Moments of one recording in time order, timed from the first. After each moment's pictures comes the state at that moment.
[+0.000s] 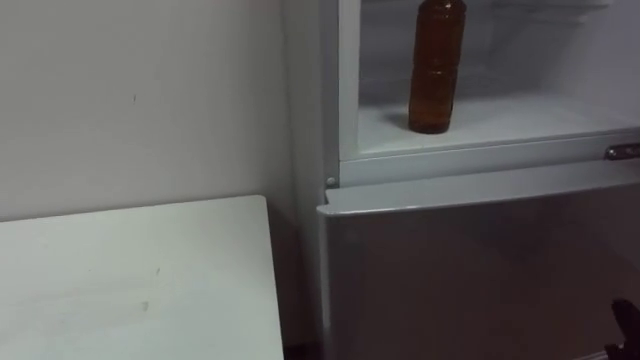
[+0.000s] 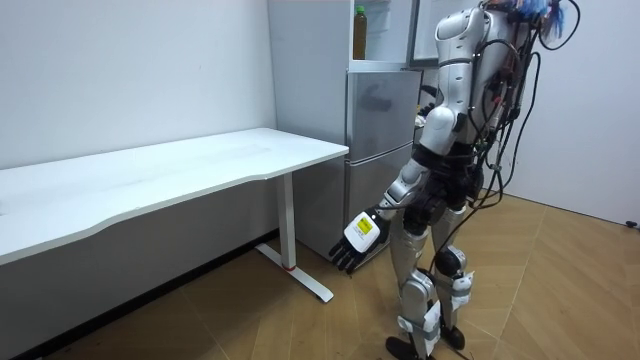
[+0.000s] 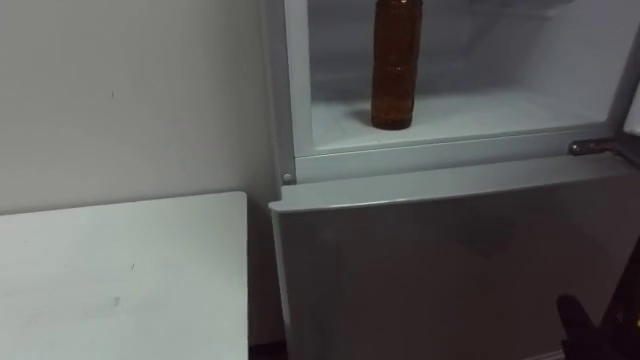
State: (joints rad) left arm 0.25 0.16 0.07 1.02 0.08 -0.05 0.27; right arm 0.16 -0.19 -0.28 0.04 1.22 -0.17 -0.32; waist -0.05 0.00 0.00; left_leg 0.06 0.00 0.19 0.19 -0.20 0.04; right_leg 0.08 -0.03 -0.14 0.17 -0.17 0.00
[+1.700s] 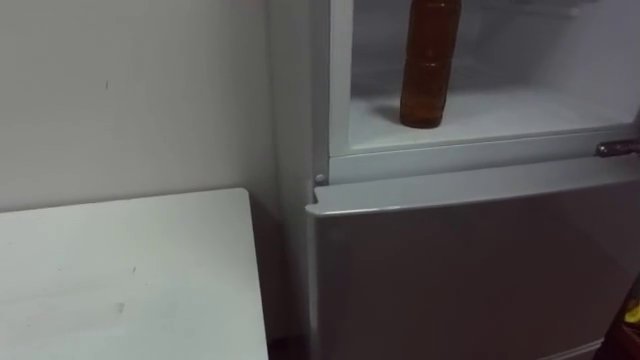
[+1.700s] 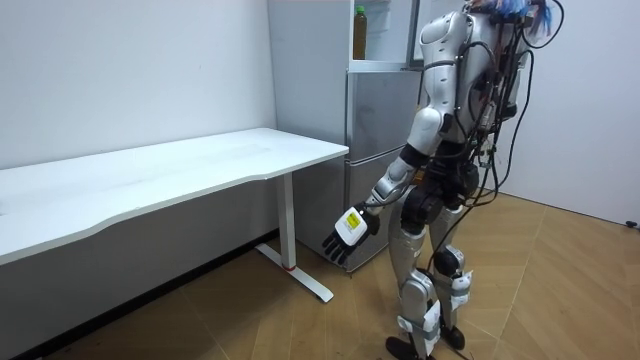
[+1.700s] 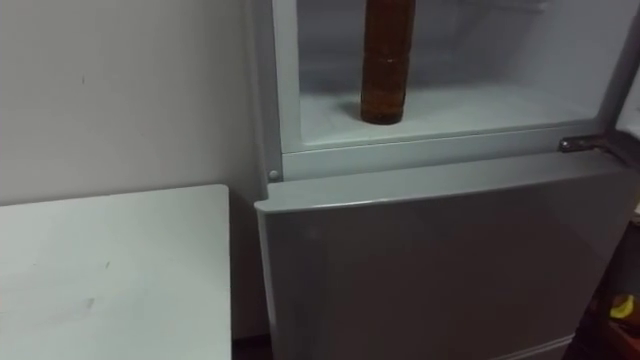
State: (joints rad) left arm 0.27 0.18 0.16 0.92 0.08 -0.04 0.18; right arm 0.16 -0.23 -0.66 0.16 1.44 -0.29 -0.88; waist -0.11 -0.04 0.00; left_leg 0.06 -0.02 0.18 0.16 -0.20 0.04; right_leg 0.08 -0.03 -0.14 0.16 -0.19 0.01
